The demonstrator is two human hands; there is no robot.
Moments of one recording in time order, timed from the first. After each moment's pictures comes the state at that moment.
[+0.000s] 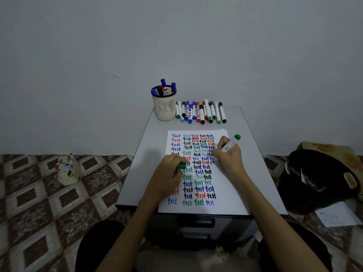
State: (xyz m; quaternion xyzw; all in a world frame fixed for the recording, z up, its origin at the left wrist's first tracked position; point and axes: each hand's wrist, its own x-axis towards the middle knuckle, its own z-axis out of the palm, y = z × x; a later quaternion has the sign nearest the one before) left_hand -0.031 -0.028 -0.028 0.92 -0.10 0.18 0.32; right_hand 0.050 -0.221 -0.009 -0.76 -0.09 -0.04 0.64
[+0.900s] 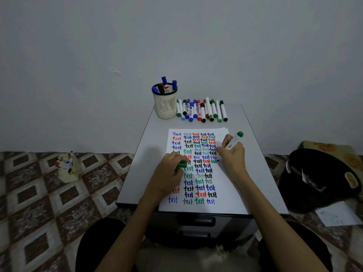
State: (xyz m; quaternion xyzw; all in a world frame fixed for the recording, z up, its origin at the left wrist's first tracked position) left_hand -0.032 -0.029 -0.027 0.92 -0.10 0.17 0.34; right_hand 0.049 -0.221 -0.009 -0.76 -0.04 -0.08 0.65
